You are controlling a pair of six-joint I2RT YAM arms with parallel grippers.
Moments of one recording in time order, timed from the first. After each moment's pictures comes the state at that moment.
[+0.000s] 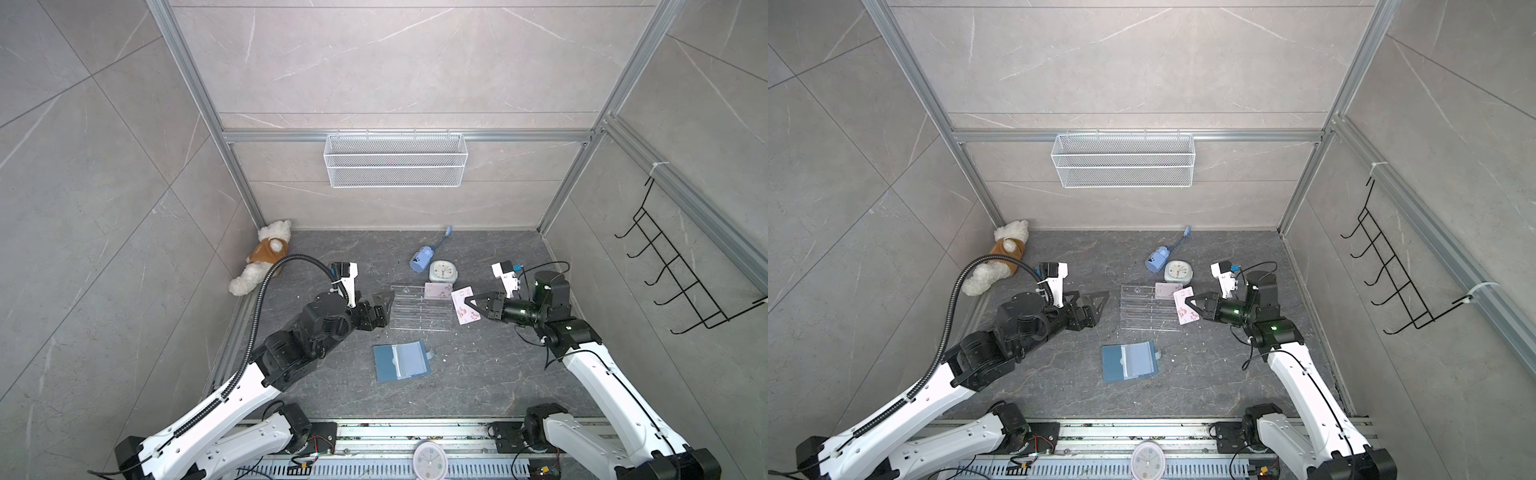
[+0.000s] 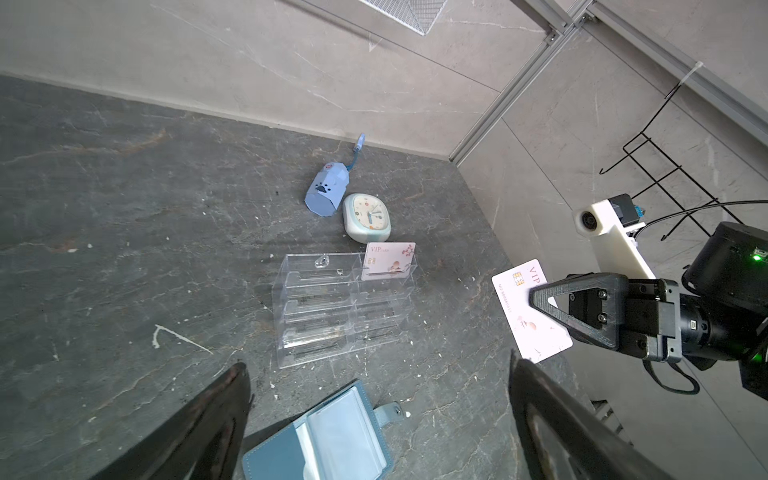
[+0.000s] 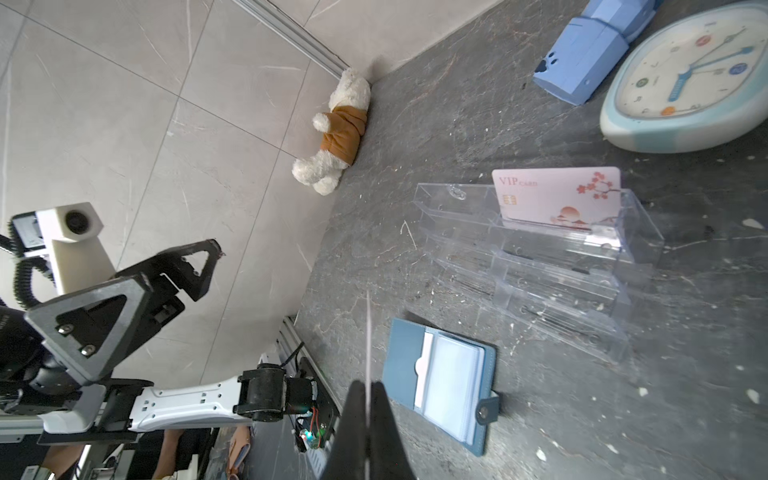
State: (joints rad) left arm -0.87 0.85 0.97 -0.47 -0.23 -0.58; right arm 0.15 0.98 0.79 -0.35 -0.85 0.54
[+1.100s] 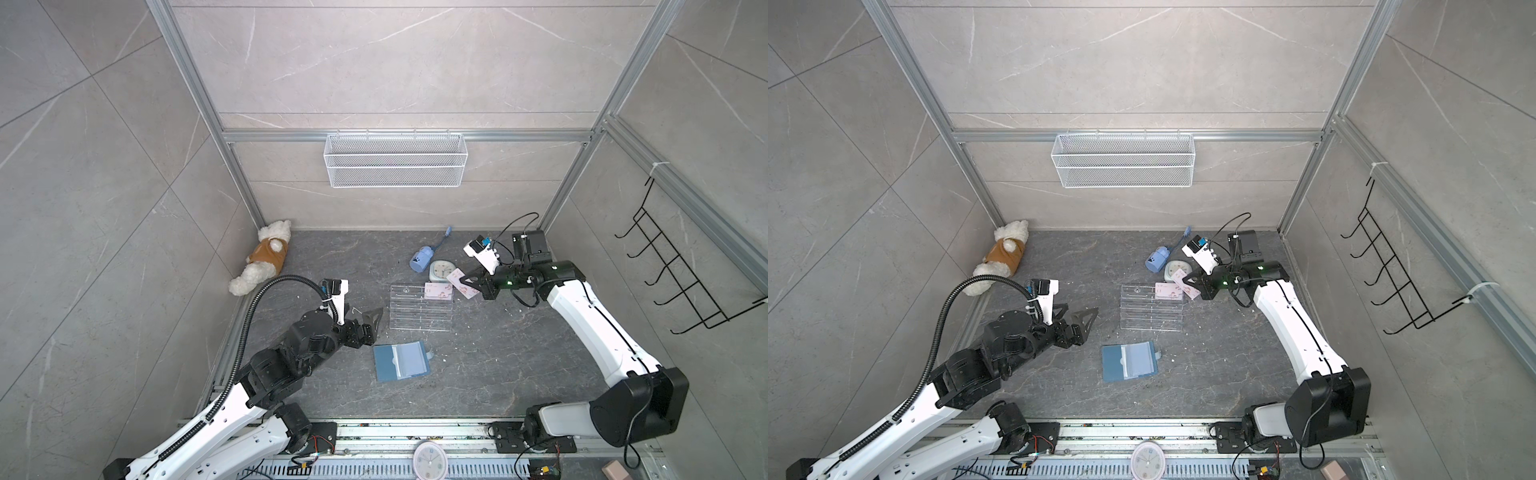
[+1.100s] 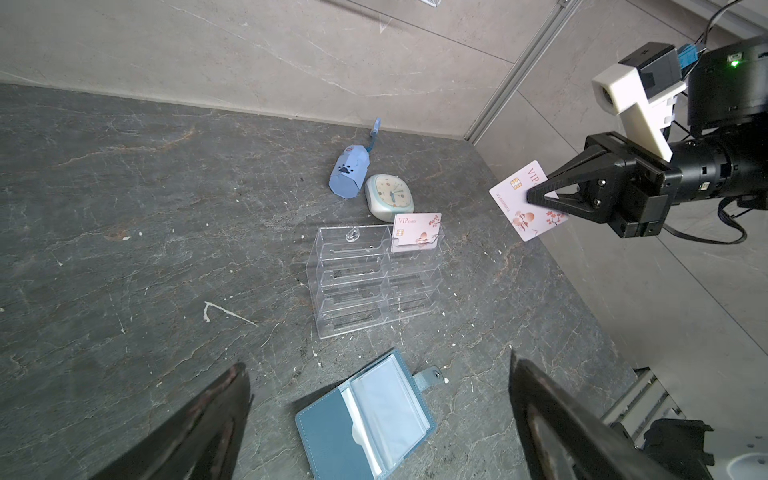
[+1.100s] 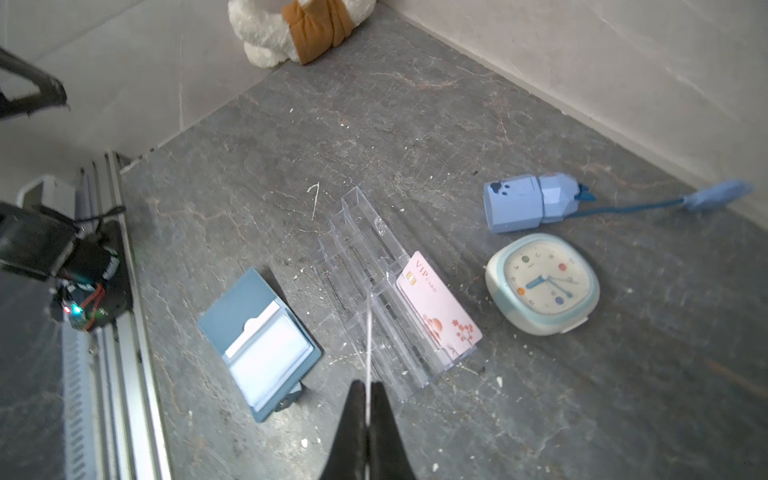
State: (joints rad) left arm -0.87 0.70 0.84 -0.51 -0.24 -0.51; right arm 0.19 1.42 1.34 -0.82 -0.68 -0.52
